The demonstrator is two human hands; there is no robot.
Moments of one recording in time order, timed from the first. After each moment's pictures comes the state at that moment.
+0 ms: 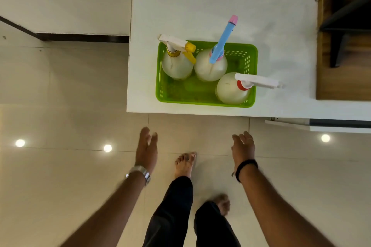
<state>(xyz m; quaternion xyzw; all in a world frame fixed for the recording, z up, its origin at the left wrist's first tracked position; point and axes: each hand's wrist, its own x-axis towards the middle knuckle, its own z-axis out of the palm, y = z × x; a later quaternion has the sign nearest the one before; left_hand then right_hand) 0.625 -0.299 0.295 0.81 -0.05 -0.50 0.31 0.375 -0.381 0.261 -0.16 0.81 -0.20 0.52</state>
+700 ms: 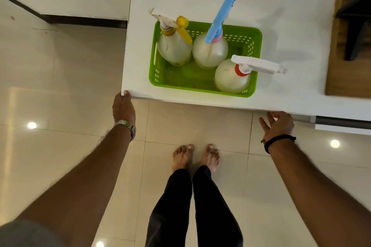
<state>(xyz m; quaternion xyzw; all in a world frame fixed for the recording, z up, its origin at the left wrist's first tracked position) 0.679 -0.359 0.269 0.88 0.00 -0.31 0.36 0.292 -0.471 0.257 -0.03 0.78 -0.37 0.50</state>
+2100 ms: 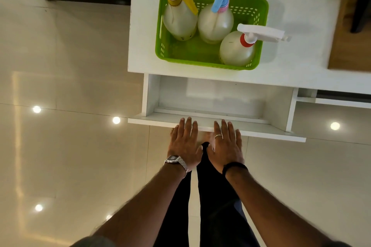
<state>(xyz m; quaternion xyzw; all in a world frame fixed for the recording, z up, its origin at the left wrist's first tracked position) 0.500 -0.236 0.301 0.70 -0.57 -0.39 -0.16 0.354 -0.280 0.289 -0.74 0.54 0.25 0.31</state>
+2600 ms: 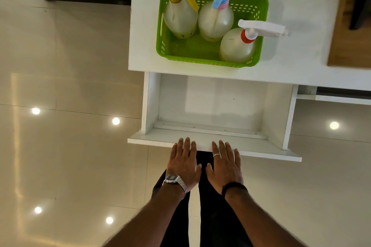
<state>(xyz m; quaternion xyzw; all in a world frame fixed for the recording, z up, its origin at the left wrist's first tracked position) 0.486 -0.175 0.309 0.68 -0.57 -0.42 -0.20 0.337 -0.215 0.297 -0.72 0.53 0.29 0.34</state>
